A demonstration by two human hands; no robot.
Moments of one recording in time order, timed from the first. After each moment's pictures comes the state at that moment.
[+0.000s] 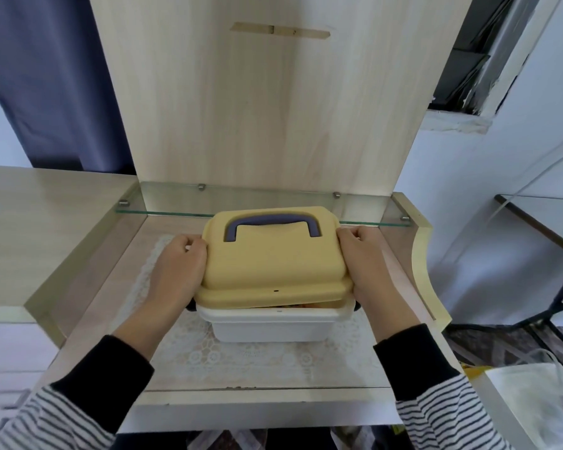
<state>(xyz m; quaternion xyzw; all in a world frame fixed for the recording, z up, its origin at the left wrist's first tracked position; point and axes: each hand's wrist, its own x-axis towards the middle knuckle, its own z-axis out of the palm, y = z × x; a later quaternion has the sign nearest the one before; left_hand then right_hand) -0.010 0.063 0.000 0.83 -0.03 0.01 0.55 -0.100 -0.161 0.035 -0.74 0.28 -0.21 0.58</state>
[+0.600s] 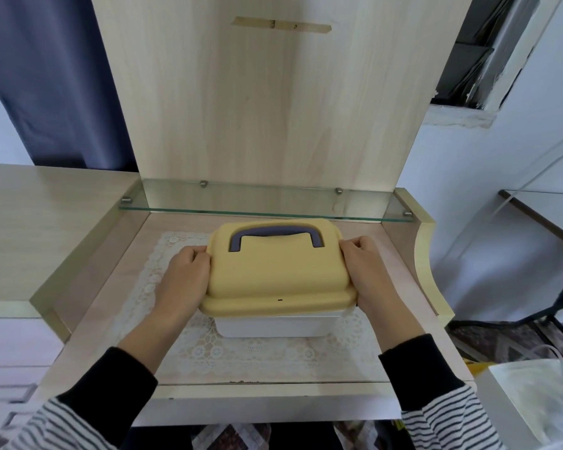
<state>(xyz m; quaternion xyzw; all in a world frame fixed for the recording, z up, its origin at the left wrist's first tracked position) -0.023 0.065 -0.013 0.83 0.00 -0.06 0.55 -0.102 -0.164 0.013 -0.72 0.32 -0.17 0.59</state>
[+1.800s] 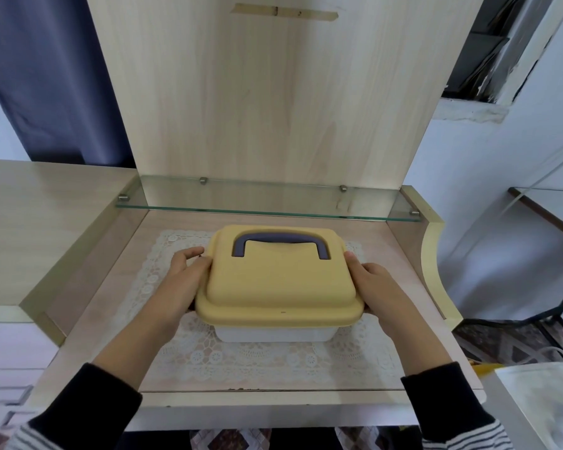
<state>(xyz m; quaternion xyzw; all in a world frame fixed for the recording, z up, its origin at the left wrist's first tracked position) -0.018 0.072 -0.014 0.76 0.02 -0.17 0.63 -0.111 -0.186 -0.013 -0.77 0.33 -0.07 0.54</state>
